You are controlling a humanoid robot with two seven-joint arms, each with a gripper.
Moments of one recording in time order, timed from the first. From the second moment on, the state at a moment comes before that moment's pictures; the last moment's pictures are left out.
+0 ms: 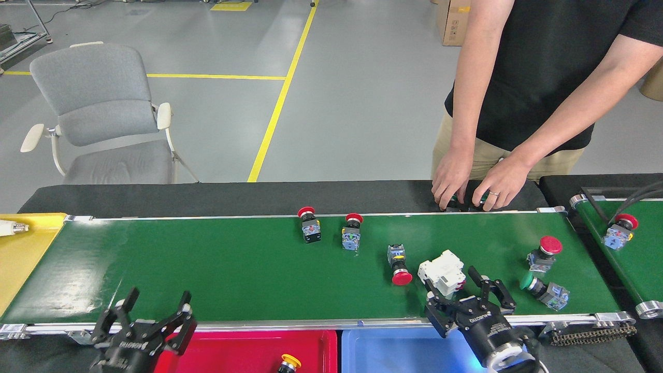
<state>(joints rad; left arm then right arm) -0.11 0.02 0.10 -1.47 -1.57 -0.23 -0.12 -0.13 -0.01 0.10 -1.34 1.44 -0.26 0.03</state>
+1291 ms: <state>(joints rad) -0.46 0.00 0.00 -0.97 -1.57 0.01 -0.10 0.21 -0.06 -0.10 -1.57 1.24 -0.59 -0.09</state>
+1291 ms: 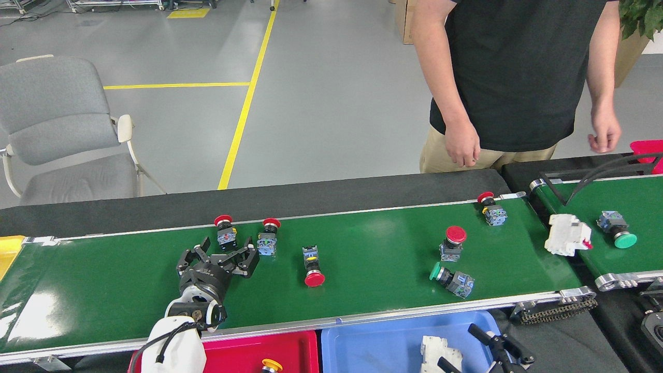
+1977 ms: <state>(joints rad) -0.33 0.05 -0.04 -1.07 -1.56 -0.06 0.00 0.16 -0.06 0.06 -1.61 1.39 -0.25 -0.05</state>
